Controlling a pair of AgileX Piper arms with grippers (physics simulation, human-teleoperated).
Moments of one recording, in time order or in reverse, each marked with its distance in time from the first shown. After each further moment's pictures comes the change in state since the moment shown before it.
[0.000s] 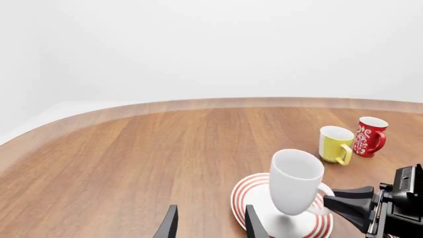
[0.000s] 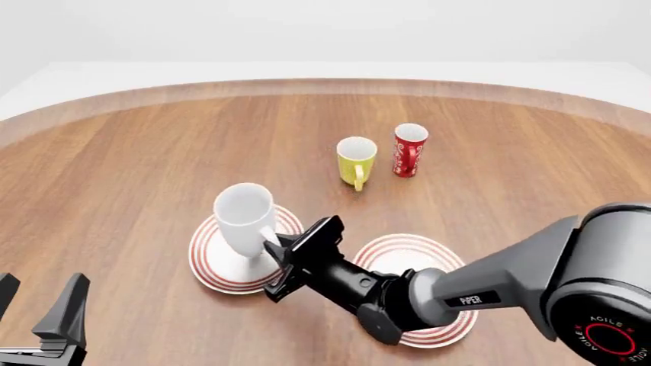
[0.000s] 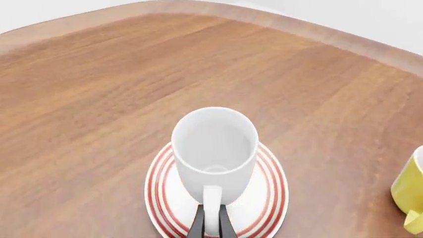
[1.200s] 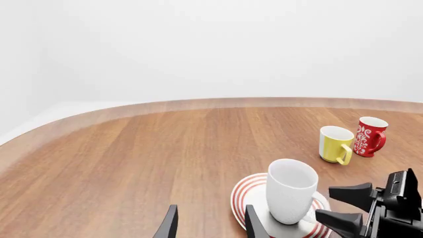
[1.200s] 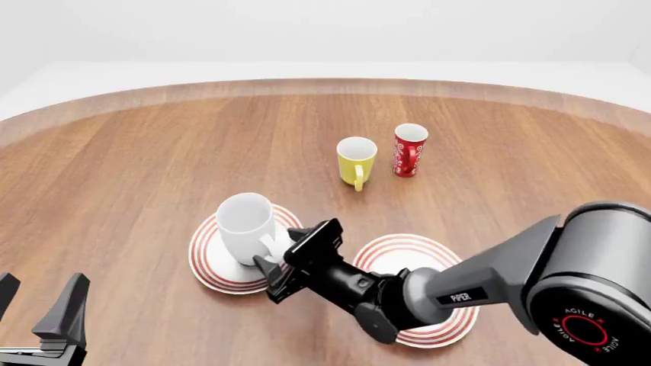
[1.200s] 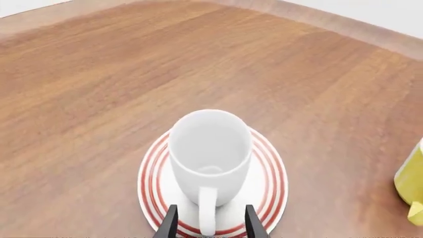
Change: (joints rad) left arm 0.000 0.000 0.000 0.000 0.000; right arm -0.010 0.040 -0.018 0.018 0.006
